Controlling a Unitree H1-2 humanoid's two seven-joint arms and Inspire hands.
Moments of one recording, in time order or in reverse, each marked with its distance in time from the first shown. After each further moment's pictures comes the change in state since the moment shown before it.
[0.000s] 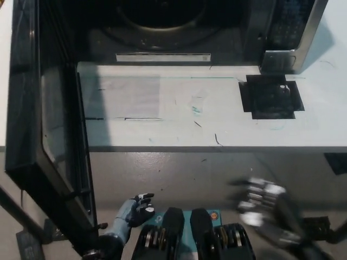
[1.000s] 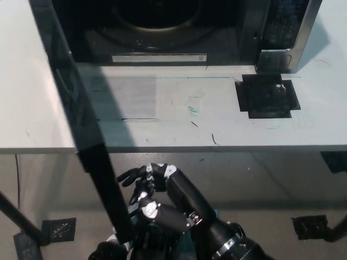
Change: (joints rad) left_arm 0.037 0.018 -0.122 -0.066 -0.018 0.010 -0.026; right_arm -0.260 0.199 0.400 0.062 -0.013 0.019 0.028
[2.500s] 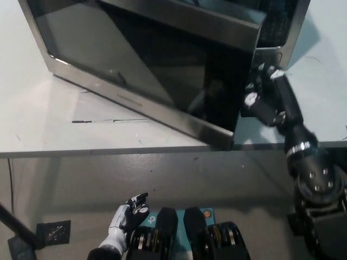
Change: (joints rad) left_arm 0.052 -0.037 0.164 -0.063 -0.104 -0.016 -0.011; right_arm -0.319 -0.195 -0.361 0.263 -0.052 -0.021 -0.159
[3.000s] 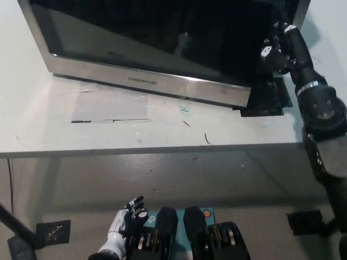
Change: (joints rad) left_arm 0.022 0.001 -0.001 -0.005 0.002 0.000 0.000; right_arm -0.338 -0.092 -0.048 0.507 -0.034 -0.056 -0.042
